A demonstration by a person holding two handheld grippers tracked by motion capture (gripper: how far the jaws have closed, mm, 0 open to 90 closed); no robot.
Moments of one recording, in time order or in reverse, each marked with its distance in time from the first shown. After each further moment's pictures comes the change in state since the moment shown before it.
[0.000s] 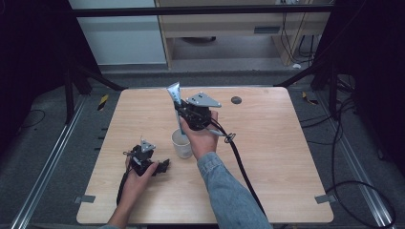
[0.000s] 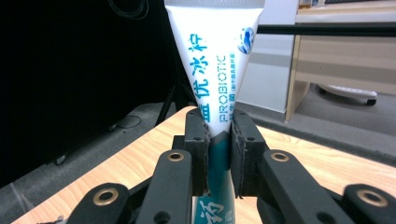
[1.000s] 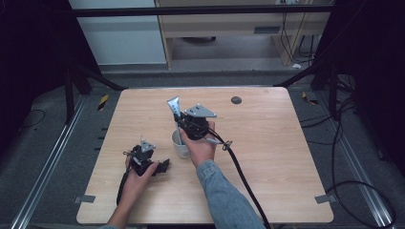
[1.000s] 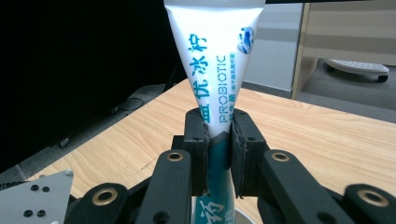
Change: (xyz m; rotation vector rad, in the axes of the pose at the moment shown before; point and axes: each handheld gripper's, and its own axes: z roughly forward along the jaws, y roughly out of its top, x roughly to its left) left arm 0.000 0.000 0.000 0.002 -0.001 -0.002; right arm -0.001 -0.044 0.016 0.067 0.008 0.018
